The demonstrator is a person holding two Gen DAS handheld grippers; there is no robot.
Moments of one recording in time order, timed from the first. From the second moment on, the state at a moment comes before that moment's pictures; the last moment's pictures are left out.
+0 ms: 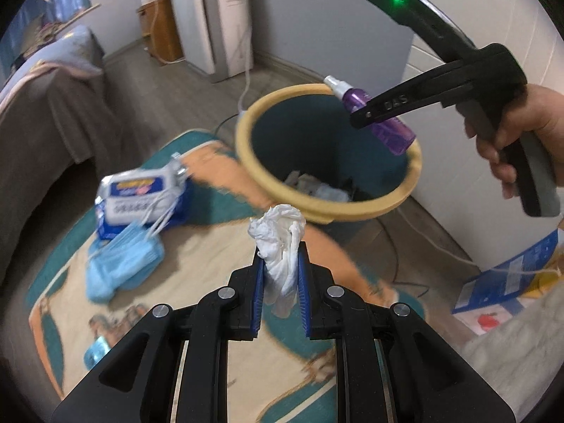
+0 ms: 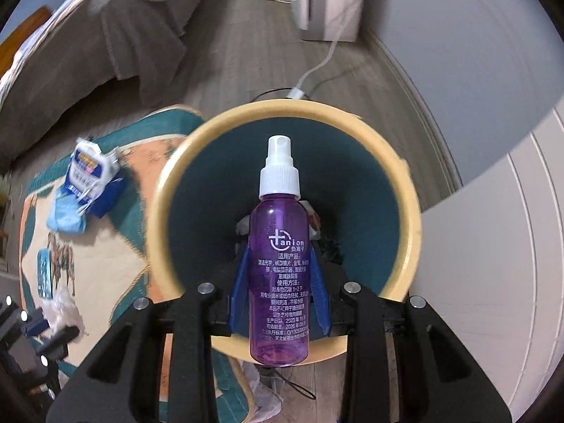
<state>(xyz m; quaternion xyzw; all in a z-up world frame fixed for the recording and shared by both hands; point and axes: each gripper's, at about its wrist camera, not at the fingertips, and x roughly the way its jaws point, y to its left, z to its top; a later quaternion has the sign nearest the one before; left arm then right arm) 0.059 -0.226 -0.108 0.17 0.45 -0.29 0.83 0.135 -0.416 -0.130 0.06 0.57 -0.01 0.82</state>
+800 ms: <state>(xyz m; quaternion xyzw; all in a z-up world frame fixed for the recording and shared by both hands) 0.122 -0.319 -0.131 0.19 0.47 -0.32 0.80 0.136 -0.457 -0.150 0.14 0.56 -0.05 0.81</state>
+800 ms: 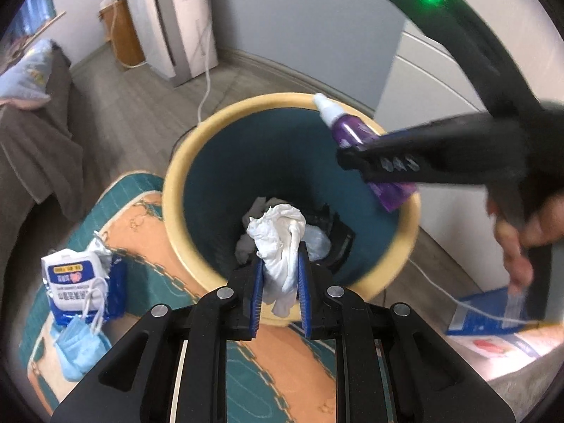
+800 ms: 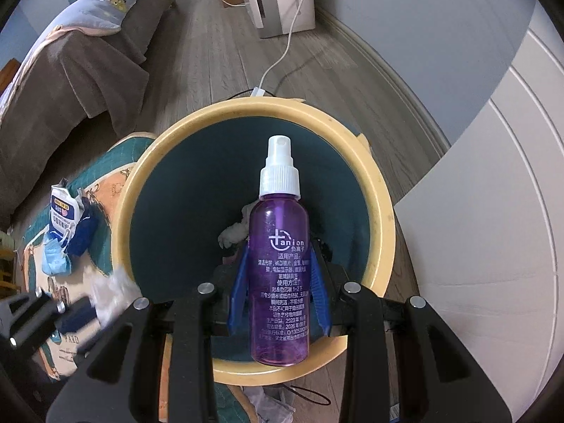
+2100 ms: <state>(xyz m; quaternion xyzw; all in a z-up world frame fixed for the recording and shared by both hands) 0.126 -0.212 -0.076 0.15 0.42 -0.21 0.87 0.139 -0.407 -0.092 0.08 0.52 -0.04 0.85</state>
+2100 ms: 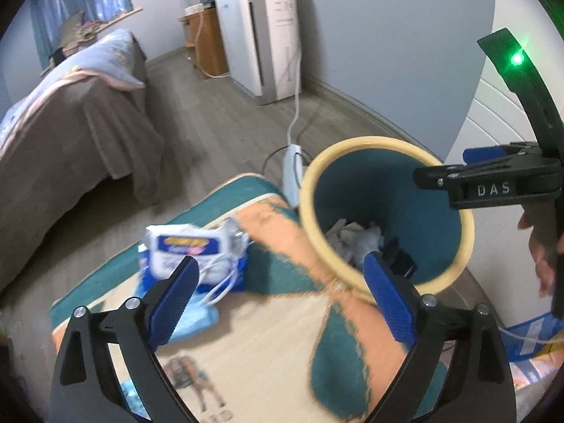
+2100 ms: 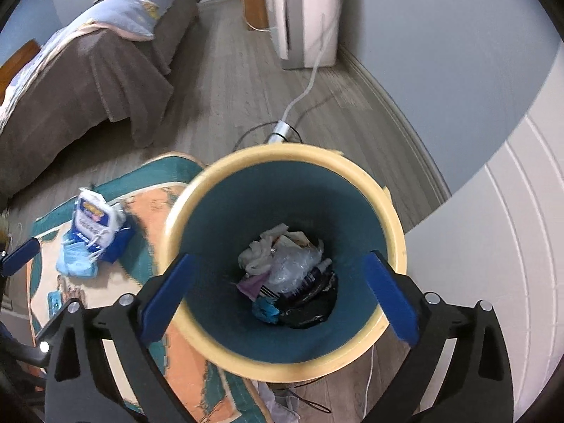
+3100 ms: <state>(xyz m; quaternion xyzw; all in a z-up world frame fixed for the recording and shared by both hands) 0.051 0.064 -0.098 0.03 0.49 0.00 0.87 0.106 -0.186 -0.058 0.09 0.53 0.07 0.84</state>
